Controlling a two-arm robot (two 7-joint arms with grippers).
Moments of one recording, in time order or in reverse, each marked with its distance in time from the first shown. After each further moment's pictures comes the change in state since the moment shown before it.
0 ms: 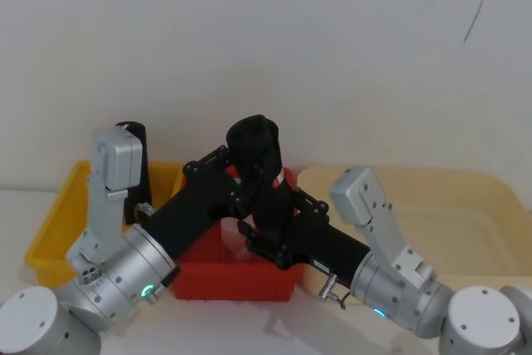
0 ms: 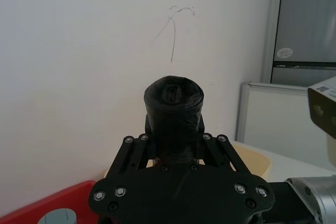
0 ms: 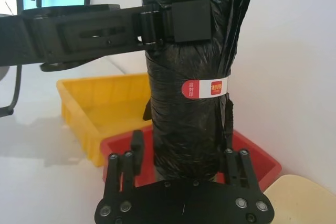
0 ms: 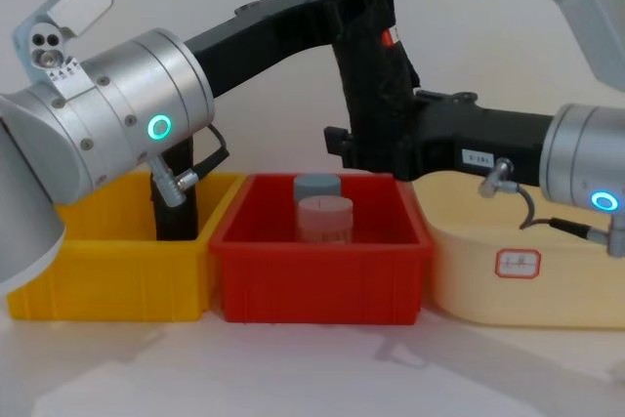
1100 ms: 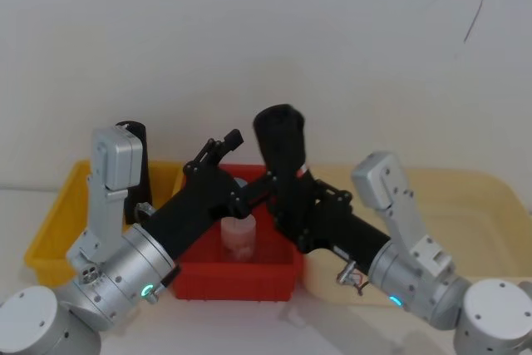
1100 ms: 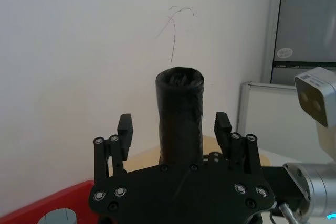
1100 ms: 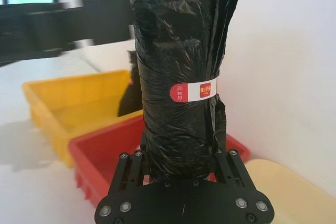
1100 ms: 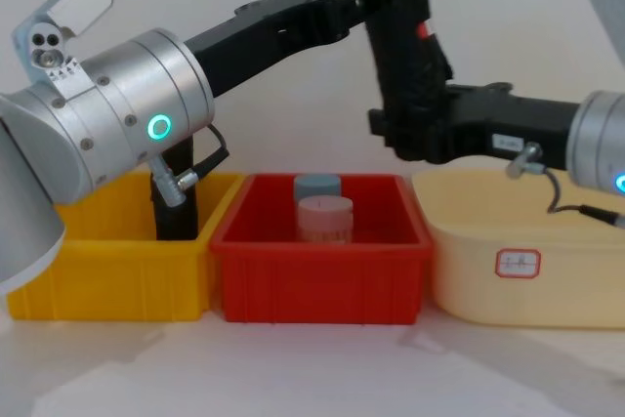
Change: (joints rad) left arm 0.000 0.000 0.000 0.000 0.000 0.000 0.000; right arm -0.008 -0.003 0.049 -0.011 -0.005 0.042 -0.044
